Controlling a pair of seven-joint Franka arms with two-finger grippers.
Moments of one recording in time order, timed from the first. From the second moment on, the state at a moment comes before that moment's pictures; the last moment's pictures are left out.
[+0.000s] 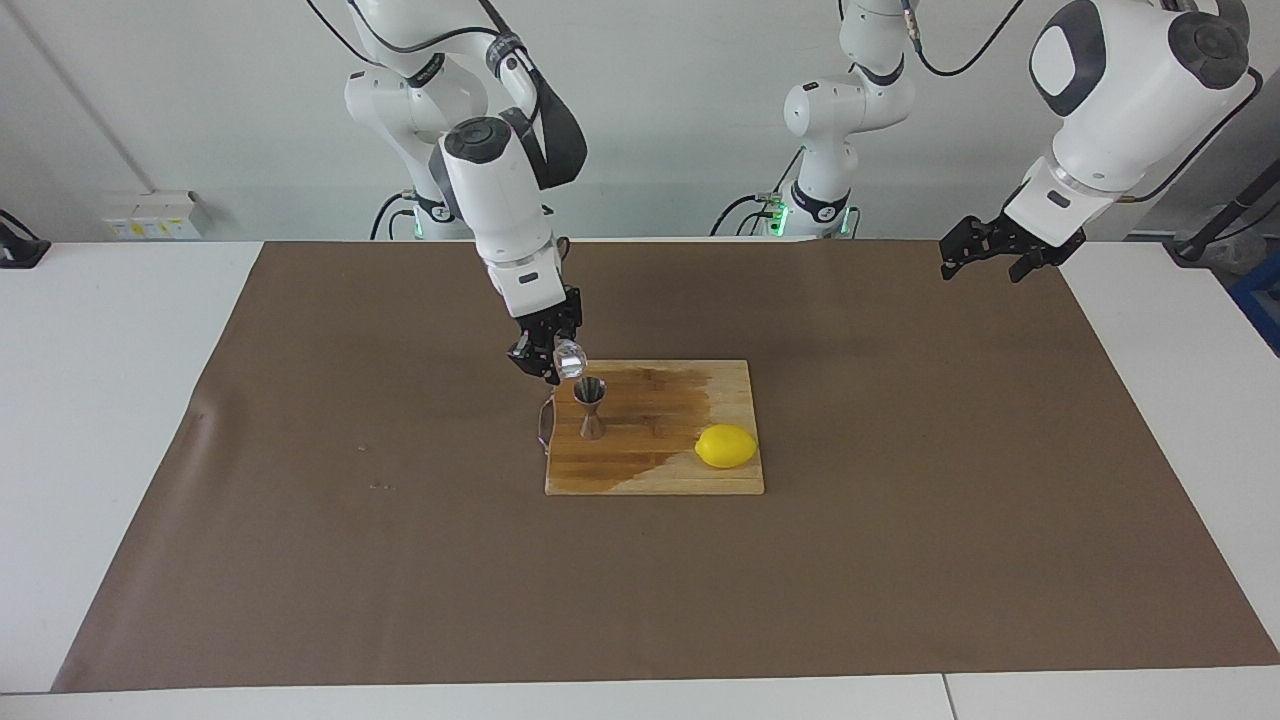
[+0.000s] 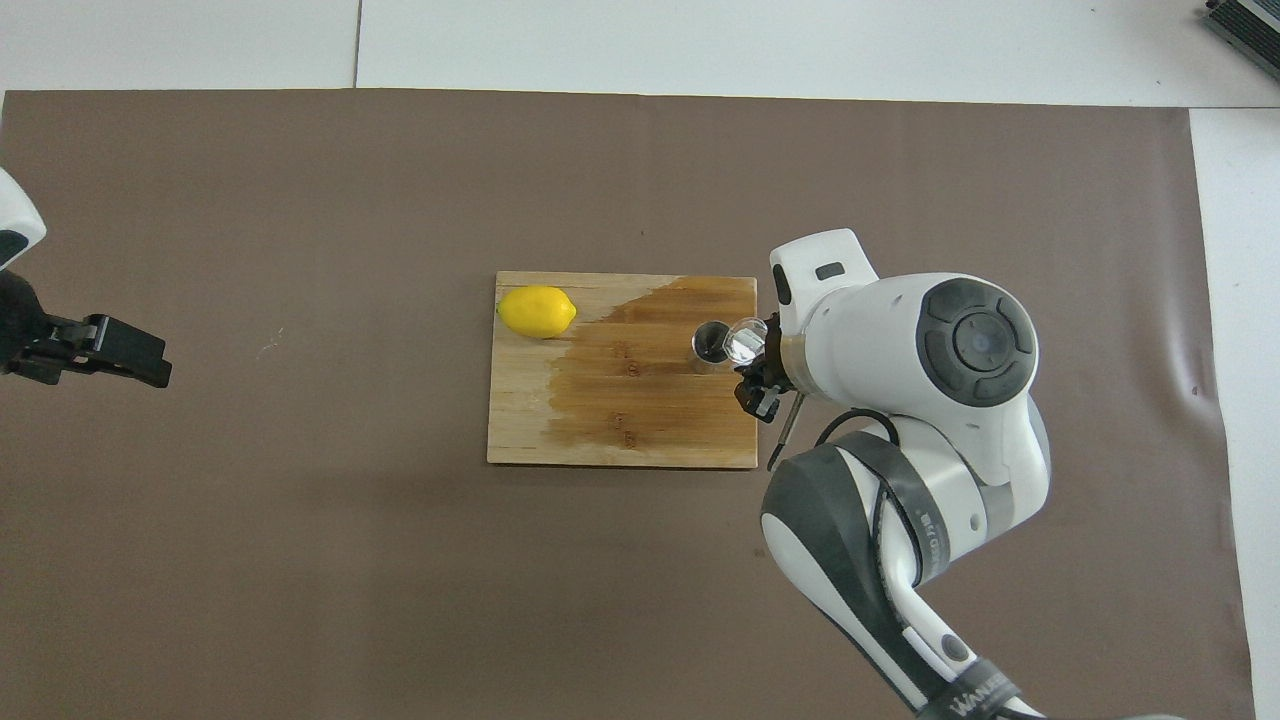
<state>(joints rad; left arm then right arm) 0.16 0.00 -0.18 -1.64 -0.02 1.49 0.08 -0.01 0.11 0.45 -1.96 0.03 2.27 -0.67</state>
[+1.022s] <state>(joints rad) 0.16 0.00 -0.18 -1.64 -0.02 1.49 0.08 0.00 0.20 0.49 -1.82 -0.17 2.11 -0.50</state>
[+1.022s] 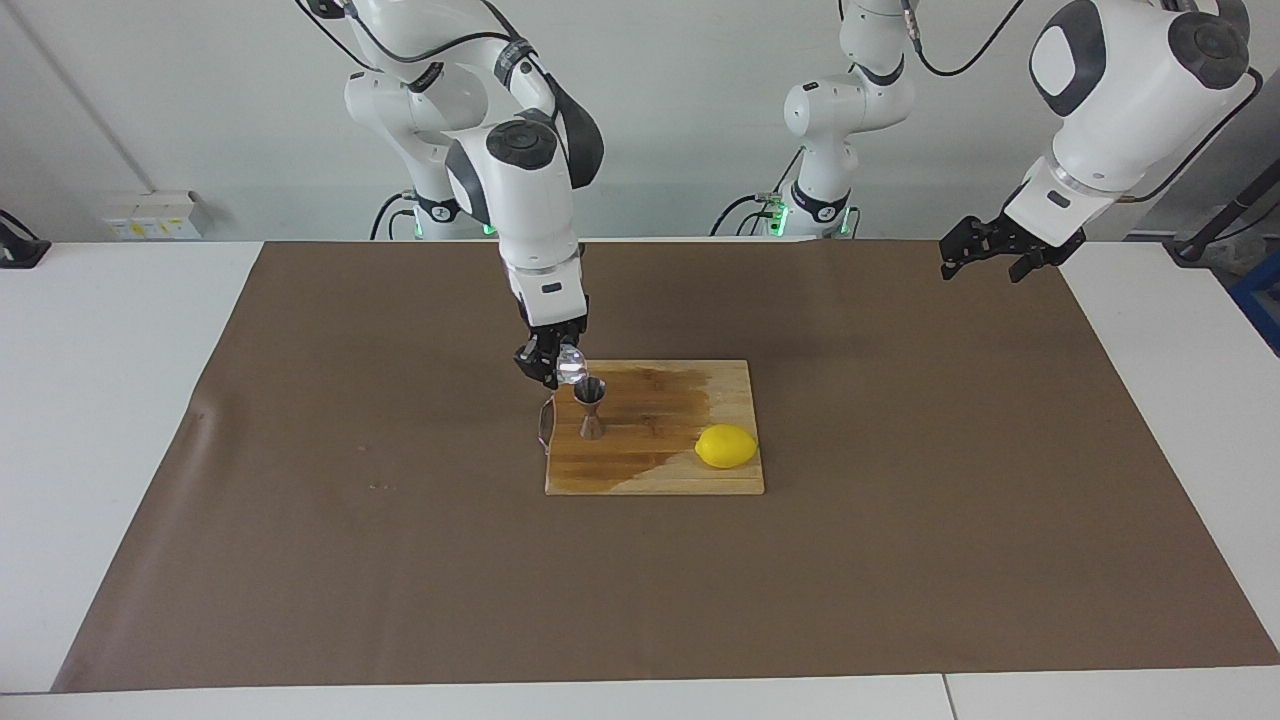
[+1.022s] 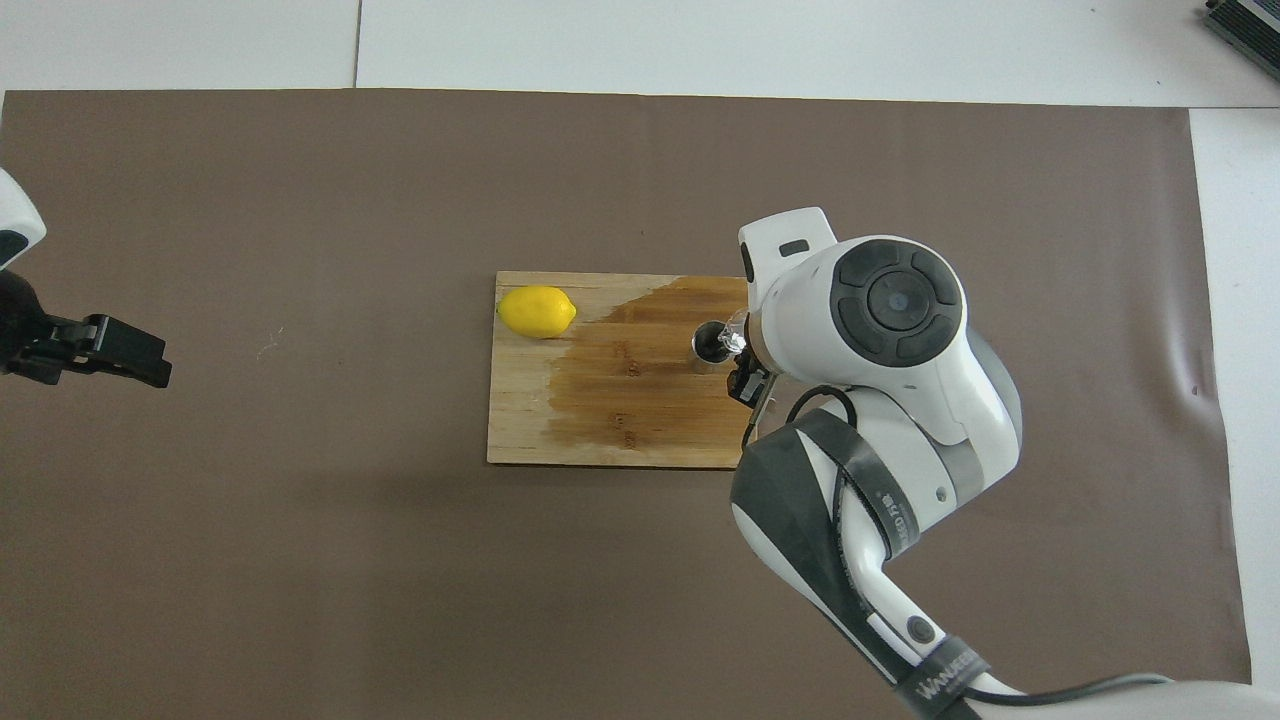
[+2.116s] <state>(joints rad) 0.16 0.00 -0.18 -1.64 -0.02 1.49 0.08 0.00 0.29 0.54 -1.72 -0.28 2.01 -0.43</state>
